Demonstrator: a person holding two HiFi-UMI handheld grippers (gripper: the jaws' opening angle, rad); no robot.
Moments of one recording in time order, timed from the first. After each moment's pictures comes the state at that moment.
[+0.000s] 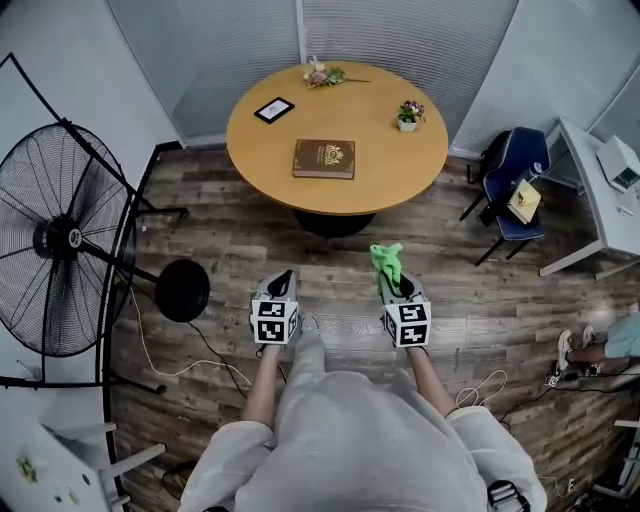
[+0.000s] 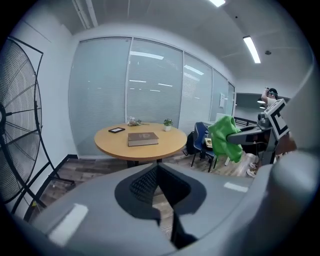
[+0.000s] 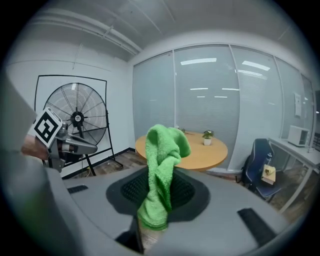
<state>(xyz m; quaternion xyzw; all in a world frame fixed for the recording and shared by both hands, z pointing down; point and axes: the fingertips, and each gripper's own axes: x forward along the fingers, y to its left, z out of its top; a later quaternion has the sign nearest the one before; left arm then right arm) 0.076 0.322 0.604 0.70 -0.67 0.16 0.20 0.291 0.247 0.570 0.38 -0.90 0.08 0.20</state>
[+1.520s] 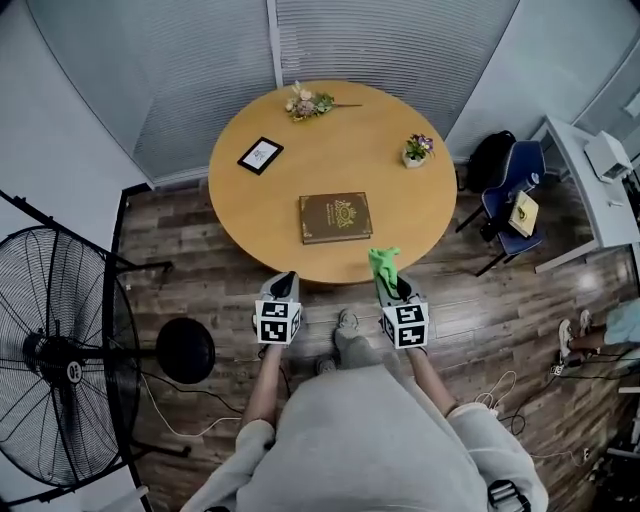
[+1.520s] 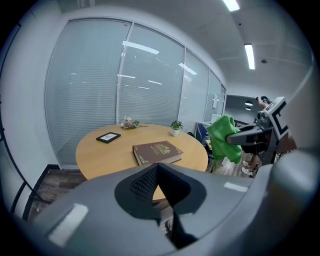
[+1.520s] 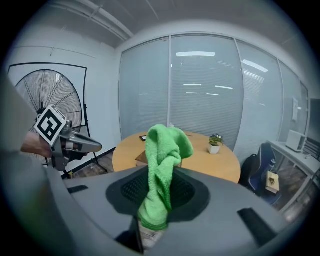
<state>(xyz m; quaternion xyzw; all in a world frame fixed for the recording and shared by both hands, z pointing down) -0.076 0.097 0.619 0.76 -0.59 0.17 0.20 0.132 0.064 0.576 0.43 -0.87 0.09 0.23</state>
